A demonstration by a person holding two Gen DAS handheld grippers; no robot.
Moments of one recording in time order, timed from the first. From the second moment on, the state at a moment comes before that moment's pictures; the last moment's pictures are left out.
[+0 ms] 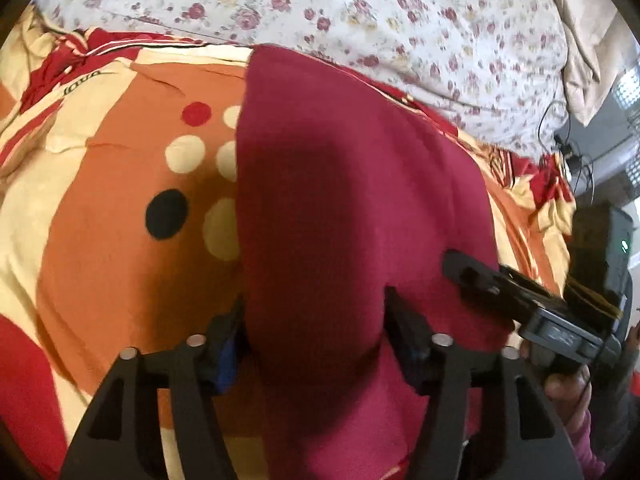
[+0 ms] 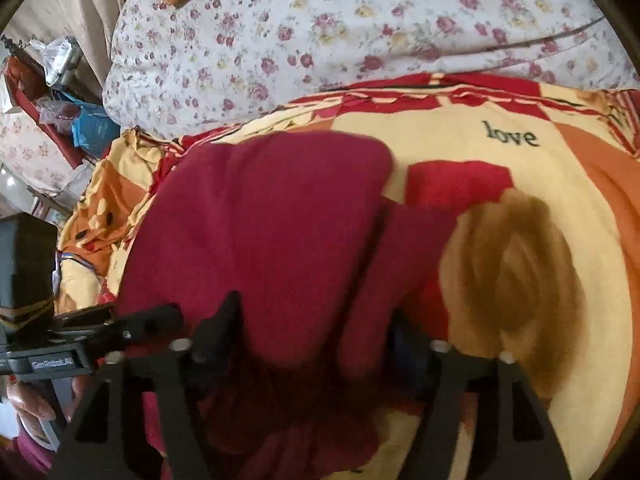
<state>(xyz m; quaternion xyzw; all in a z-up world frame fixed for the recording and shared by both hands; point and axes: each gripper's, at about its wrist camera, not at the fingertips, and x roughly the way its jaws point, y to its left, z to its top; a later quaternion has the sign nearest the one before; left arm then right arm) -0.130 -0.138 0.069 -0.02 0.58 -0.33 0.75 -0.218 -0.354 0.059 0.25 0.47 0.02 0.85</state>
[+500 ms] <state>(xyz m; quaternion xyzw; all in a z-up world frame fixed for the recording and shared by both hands) -0.143 -0.139 0.109 0.02 0.49 -0.26 0.83 -0.249 -0.309 0.125 0.12 0.43 0.08 0.89</state>
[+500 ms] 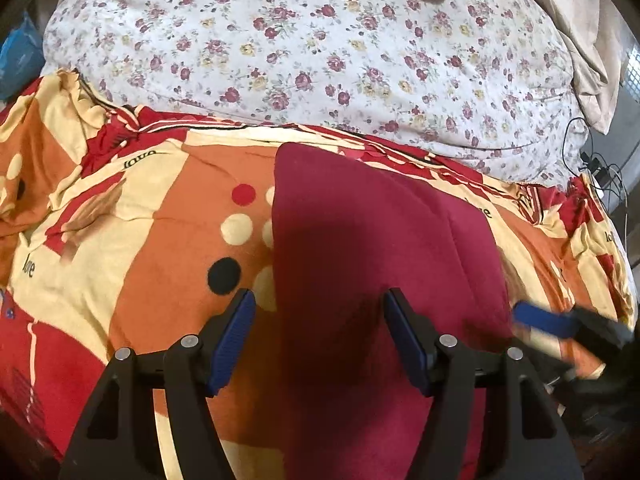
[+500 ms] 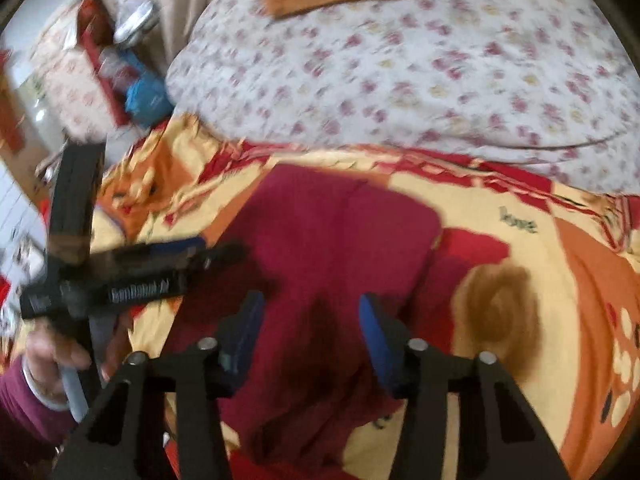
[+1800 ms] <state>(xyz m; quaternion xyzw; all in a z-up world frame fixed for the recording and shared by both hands) -0.200 -0.118 0.142 0.07 0.42 -0.20 0.88 -0.275 -0.301 0.138 0.11 0.41 -0.06 0.91</state>
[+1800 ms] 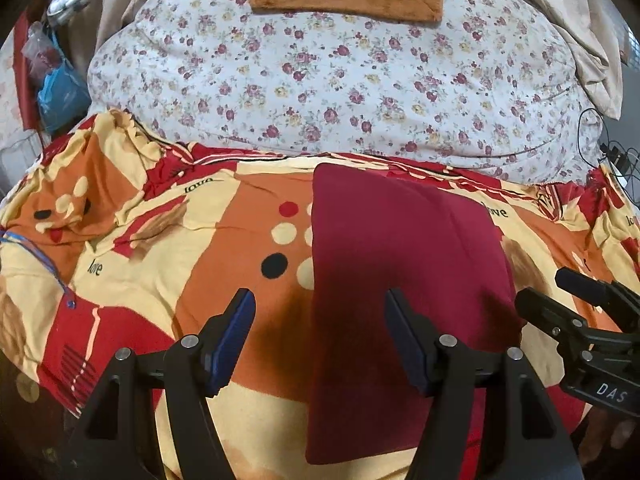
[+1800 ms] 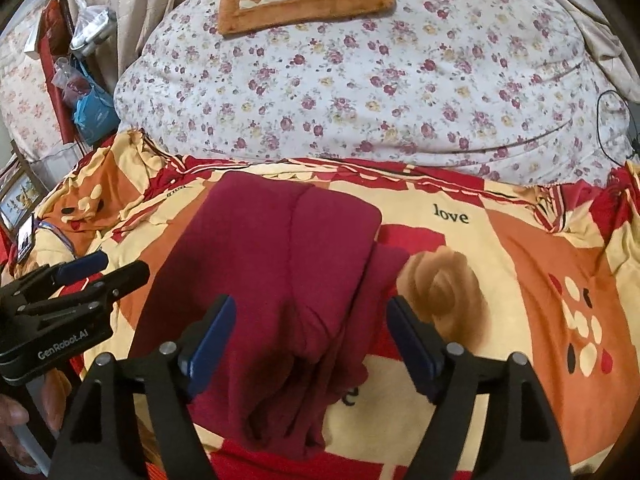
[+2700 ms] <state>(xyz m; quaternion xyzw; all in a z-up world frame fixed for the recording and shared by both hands) -0.199 -0.116 0.143 0.08 0.40 -0.19 0.89 -0.265 -0.297 0.130 0.12 0.42 -0.07 0.90</state>
